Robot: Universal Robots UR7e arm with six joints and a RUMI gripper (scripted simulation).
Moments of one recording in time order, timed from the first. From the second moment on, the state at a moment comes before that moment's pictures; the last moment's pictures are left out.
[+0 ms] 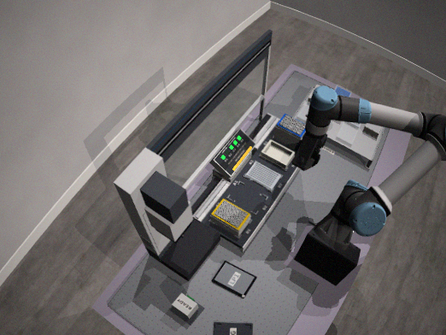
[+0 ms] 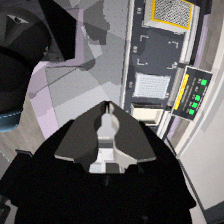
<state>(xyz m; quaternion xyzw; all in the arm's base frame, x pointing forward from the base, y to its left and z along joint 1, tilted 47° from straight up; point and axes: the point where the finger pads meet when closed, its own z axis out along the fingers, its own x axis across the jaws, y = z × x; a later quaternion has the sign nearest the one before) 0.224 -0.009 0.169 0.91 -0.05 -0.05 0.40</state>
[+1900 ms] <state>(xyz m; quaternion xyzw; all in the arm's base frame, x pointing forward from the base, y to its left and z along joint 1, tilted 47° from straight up) 0.233 0.109 0.042 0.91 0.05 -0.09 0.39</state>
